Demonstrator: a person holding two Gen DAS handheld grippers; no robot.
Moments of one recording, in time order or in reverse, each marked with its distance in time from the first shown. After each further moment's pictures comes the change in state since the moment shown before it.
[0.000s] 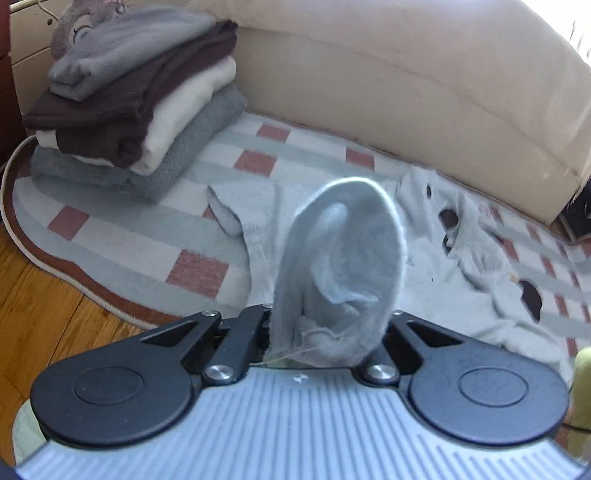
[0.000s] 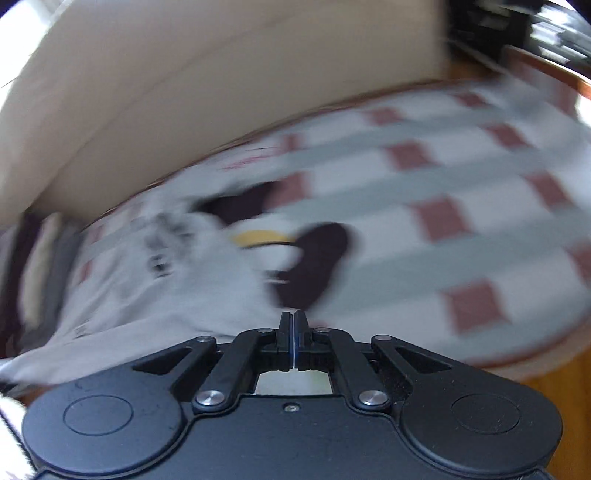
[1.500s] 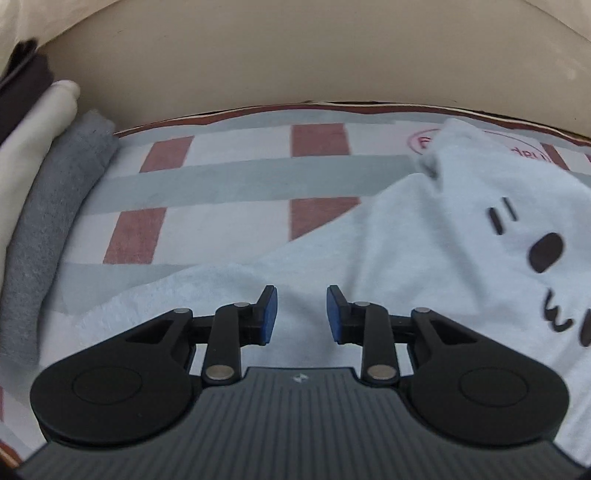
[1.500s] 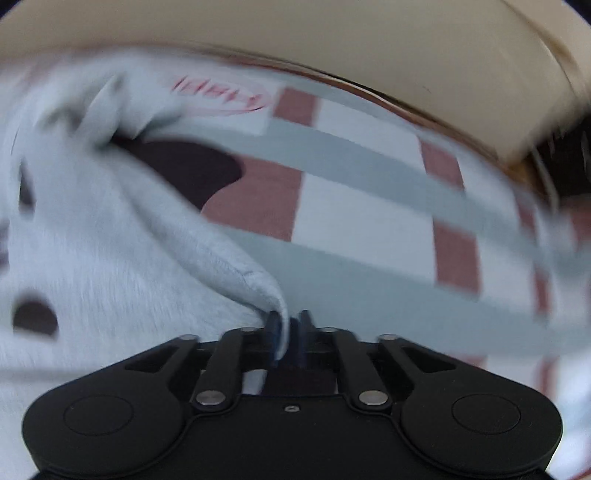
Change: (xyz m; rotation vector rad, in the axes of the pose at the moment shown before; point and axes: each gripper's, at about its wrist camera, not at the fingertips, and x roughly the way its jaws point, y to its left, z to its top) left arm 0.246 -0.101 0.132 0.296 0.060 0.064; right arm 0.205 0.029 0.083 -0.537 0.212 -0.495
